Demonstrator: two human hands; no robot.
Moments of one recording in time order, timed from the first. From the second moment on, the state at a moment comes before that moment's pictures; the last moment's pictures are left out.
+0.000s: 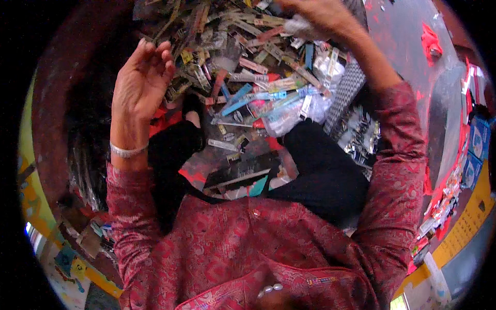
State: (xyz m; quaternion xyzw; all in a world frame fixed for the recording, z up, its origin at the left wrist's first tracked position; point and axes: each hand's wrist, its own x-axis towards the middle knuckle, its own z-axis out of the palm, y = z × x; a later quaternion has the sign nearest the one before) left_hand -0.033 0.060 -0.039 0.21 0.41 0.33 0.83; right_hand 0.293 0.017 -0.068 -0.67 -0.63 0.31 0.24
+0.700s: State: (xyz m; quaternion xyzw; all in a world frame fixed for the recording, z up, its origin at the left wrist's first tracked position) left_hand -0.030 0.066 -0.044 0.22 0.47 0.28 0.81; right_hand 0.160 0.036 -0.364 -0.54 -0.84 0.07 0.06
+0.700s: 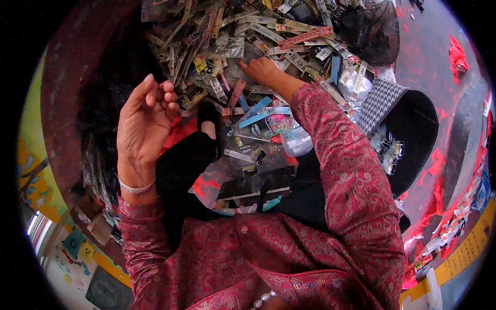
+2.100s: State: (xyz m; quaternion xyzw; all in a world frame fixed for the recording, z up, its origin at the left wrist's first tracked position) left_hand -0.016 0.007 -0.097 0.18 0.55 0.14 0.80; right_hand 0.203 -0.034 -0.215 -0.57 -0.76 0.14 0.28
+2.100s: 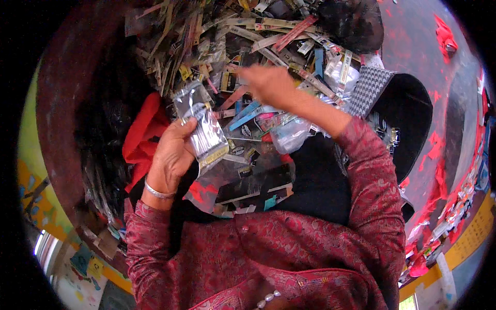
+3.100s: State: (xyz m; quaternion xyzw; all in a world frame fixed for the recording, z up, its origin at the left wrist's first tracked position) left_hand -0.008 0.026 -0.074 0.20 0.55 0.19 0.79; right_hand 0.279 -0.108 -0.264 -0.58 -0.80 -0.09 0.12
